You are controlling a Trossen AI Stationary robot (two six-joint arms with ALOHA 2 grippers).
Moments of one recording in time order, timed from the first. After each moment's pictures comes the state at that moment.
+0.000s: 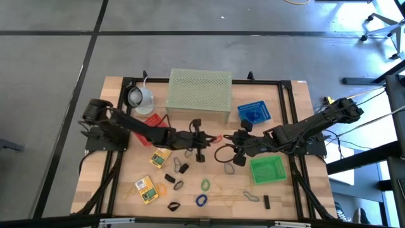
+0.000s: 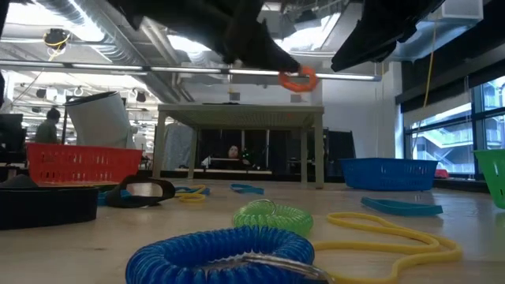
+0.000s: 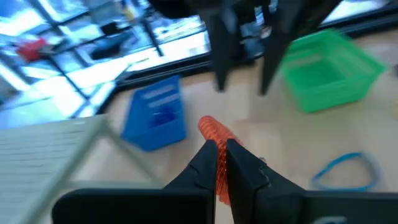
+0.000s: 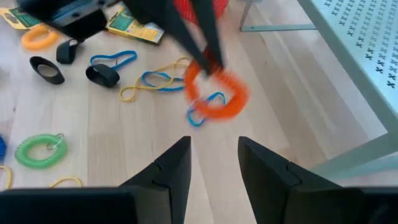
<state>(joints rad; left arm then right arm) -0.21 1.67 0.95 0.37 -0.50 0.20 0.40 1.33 0.92 -0.39 0.52 0.36</state>
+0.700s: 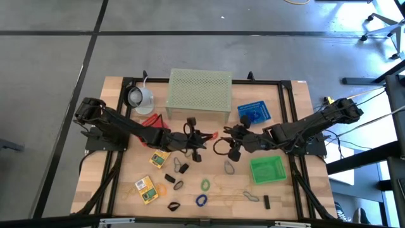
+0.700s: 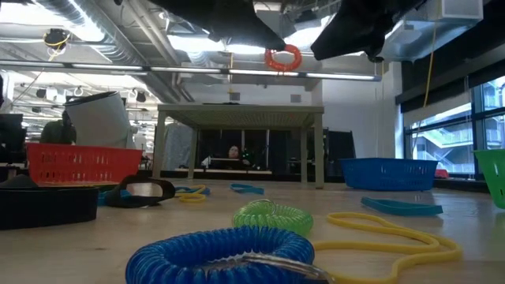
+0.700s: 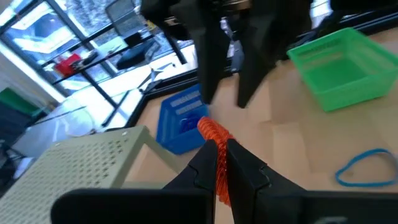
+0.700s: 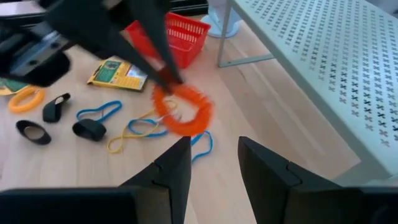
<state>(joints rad) -0.25 1.60 0.96 0.32 -0.58 0.26 0.35 1.34 0.92 -0.25 0.59 0.38</state>
